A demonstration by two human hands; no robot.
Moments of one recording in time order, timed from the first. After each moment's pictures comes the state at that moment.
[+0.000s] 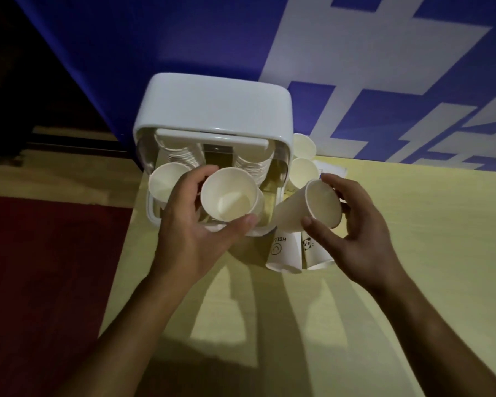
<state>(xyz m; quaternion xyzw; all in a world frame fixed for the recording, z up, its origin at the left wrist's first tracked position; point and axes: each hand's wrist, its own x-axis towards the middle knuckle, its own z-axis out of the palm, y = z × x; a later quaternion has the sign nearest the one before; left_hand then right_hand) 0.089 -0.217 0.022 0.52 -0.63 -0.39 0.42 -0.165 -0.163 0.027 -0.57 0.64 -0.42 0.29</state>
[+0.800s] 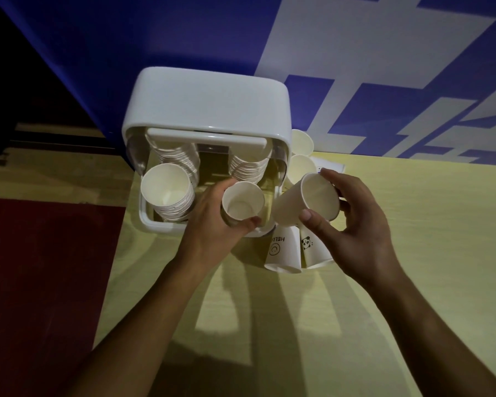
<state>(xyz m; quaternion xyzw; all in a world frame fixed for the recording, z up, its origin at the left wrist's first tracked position) 0.067 -0.248 -0.042 0.55 -0.67 -0.41 0.30 -0.159 -0.172 0.025 -0.55 0.68 -0.42 0.25</state>
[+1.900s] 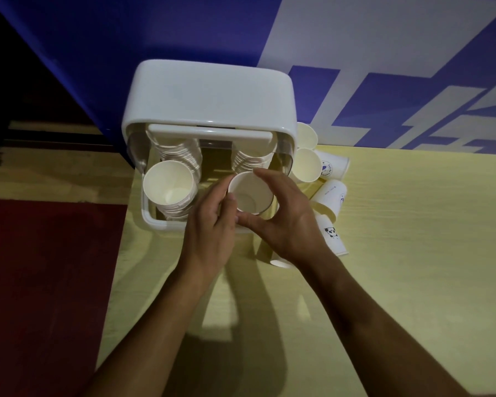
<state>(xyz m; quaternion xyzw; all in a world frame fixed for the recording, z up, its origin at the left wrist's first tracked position) 0.069 -0.237 -0.018 0.55 -0.60 -0.46 0.35 -0.083 -0.216 -0.018 -0.63 0.62 -0.40 0.22</state>
